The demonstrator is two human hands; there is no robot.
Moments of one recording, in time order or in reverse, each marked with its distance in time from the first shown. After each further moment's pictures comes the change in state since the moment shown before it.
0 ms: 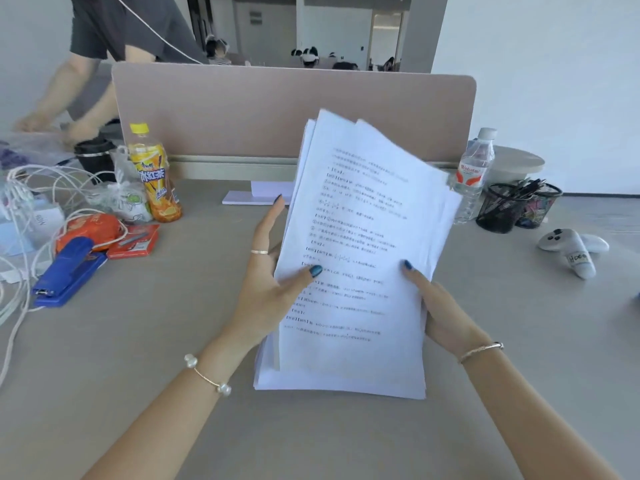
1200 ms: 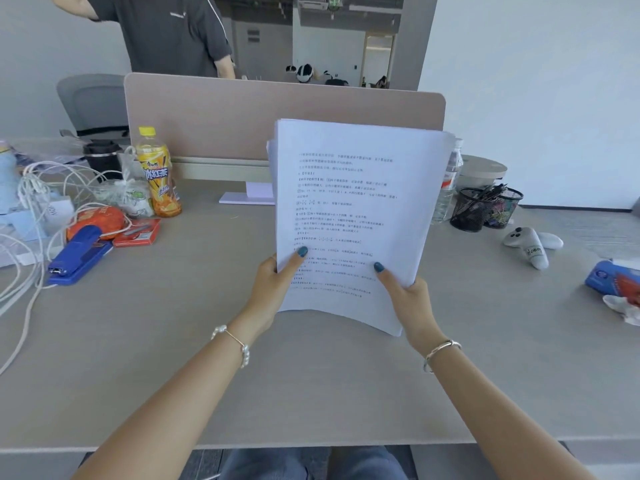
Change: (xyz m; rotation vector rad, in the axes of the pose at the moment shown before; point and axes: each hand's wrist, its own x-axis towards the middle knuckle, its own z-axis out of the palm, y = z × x) left_hand -0.019 -0.031 0.020 0.049 0.161 -0.275; right_hand -0.050 0.011 0.016 -0.240 0.240 -0.358
